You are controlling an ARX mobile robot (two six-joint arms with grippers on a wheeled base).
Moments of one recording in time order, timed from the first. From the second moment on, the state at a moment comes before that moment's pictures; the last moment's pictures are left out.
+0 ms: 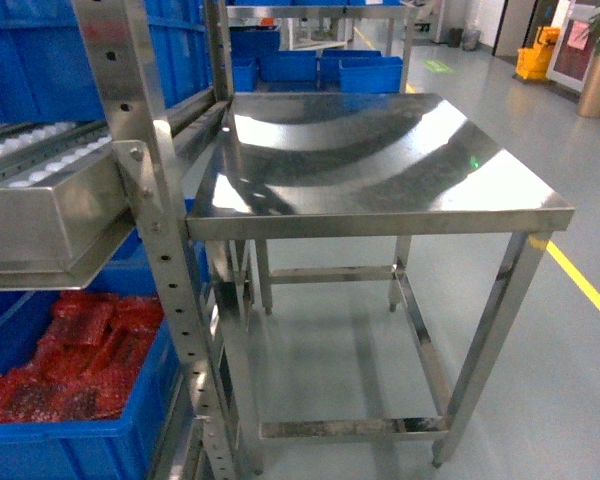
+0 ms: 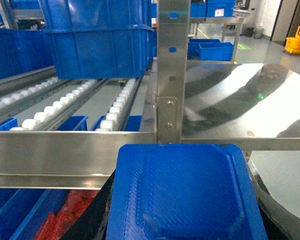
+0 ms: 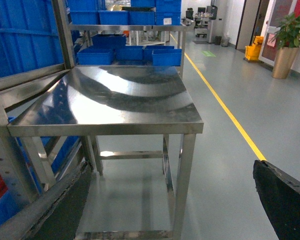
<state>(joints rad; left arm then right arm) -0.46 1.03 0.13 0.89 -0.55 -0.02 0.00 0.00 0.01 -0.01 0.00 0.00</state>
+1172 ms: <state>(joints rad) -0.46 1.03 0.13 0.89 -0.55 -0.02 0.00 0.00 0.01 0.00 0.00 0.00</state>
